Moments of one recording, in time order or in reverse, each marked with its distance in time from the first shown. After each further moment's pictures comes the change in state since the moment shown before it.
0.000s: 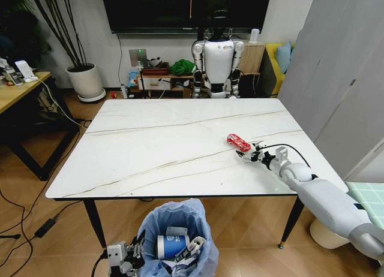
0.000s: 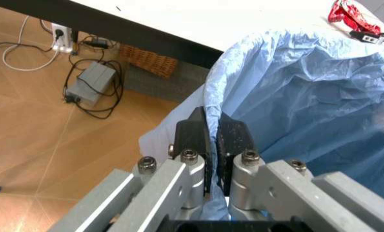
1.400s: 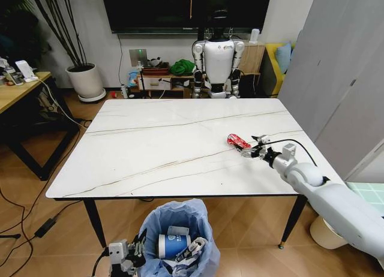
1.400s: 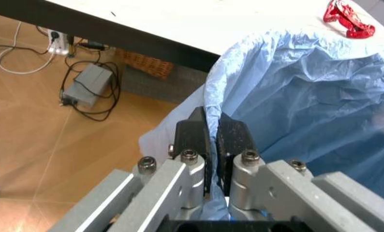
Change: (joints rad) left arm -0.012 0.025 -0.001 -0.006 -0.015 0.010 -0.004; right arm -0.105 -0.107 0.048 0.330 0.076 -0.038 0.086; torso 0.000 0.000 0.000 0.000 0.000
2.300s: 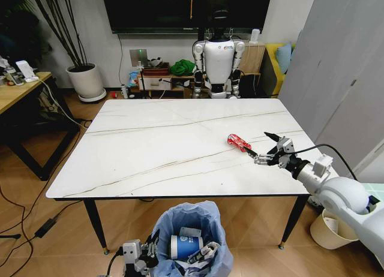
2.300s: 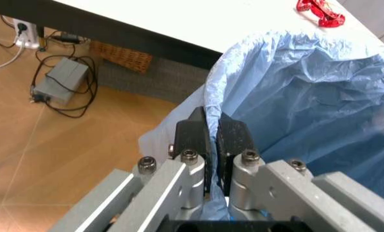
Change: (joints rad) left arm -0.040 0.026 0.081 0.017 0.009 0.005 -0.002; right arm -0.483 -0.246 0.413 0.475 -0.008 0.027 0.103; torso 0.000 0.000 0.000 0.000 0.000
